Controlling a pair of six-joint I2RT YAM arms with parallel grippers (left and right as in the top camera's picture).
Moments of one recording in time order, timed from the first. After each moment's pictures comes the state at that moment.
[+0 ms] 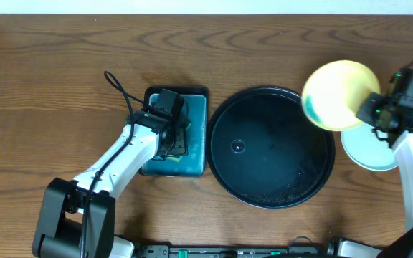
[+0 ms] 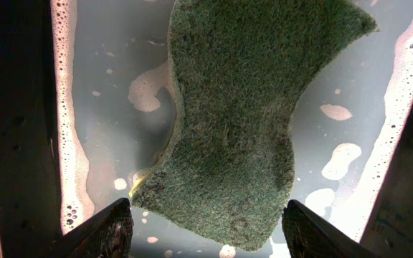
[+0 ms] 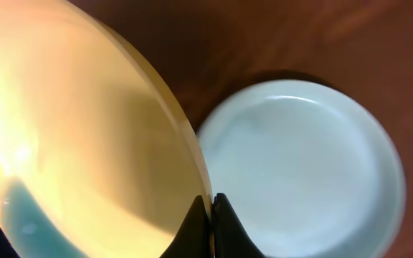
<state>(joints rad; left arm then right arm) -0.35 1.61 0.96 -0.76 -0.03 -0.44 -0.22 1.43 1.08 -0.63 0.06 0.25</state>
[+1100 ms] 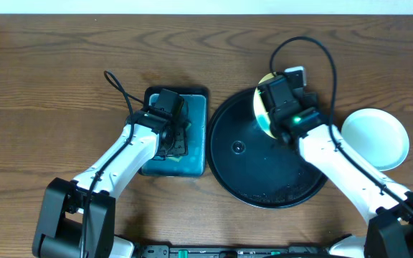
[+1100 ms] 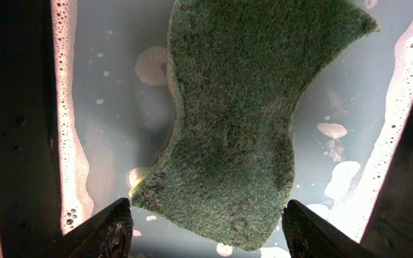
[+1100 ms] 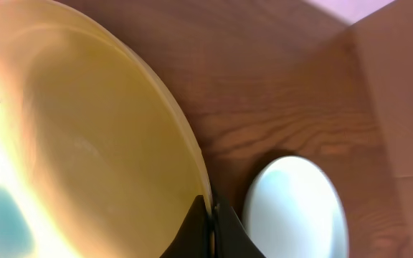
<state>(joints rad) -0.35 1.61 0.96 -0.76 -0.03 -0.44 0.50 1.58 1.08 -0.55 0.79 0.17</state>
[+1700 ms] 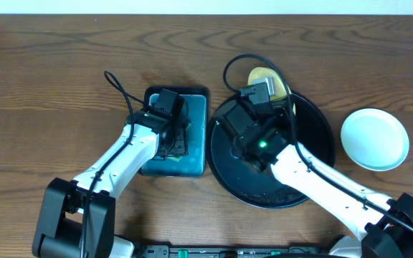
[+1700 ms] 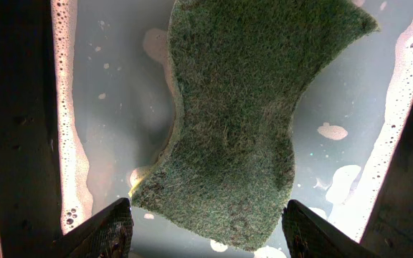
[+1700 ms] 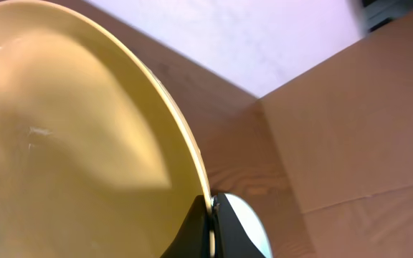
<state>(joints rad) -0.35 1.61 0.96 -0.76 -0.03 -0.44 0.78 1.58 1.08 -0.52 1.24 0.16</state>
